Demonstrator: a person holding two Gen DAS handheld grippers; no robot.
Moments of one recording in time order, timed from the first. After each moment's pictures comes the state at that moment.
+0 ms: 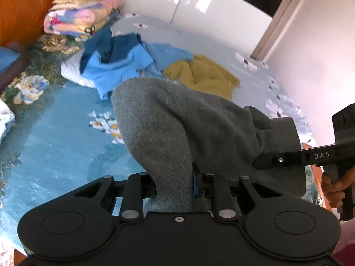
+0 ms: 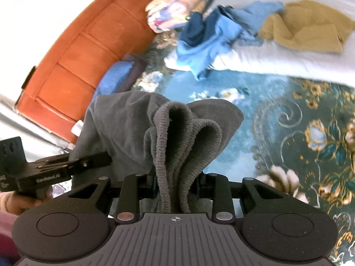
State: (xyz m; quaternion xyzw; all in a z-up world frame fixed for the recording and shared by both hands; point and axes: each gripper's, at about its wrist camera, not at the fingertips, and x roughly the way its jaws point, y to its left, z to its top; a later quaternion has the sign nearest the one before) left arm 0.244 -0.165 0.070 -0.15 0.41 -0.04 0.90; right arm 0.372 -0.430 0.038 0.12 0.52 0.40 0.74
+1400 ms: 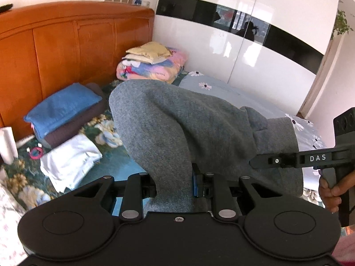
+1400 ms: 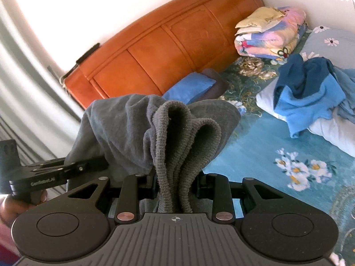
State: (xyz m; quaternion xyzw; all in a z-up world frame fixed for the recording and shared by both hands) left arm 0.145 0.005 0.177 -0.14 0.30 0.11 0.94; right arm 0.348 -0.203 0.129 0.07 0.42 0.53 0.73
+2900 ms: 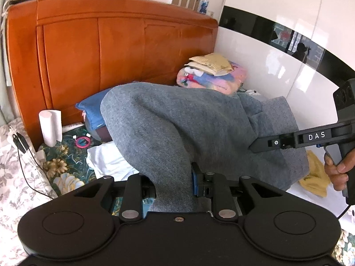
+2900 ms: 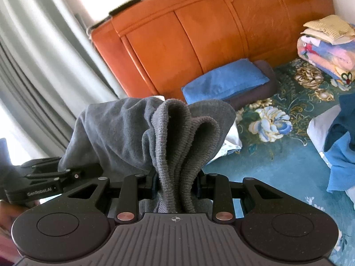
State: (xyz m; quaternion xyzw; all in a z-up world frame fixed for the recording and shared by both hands) left arm 0.139 0.086 0.153 -0.19 0.29 0.27 0.90; right arm 0.389 -0.021 0.139 -0.09 0.43 0.63 0.64
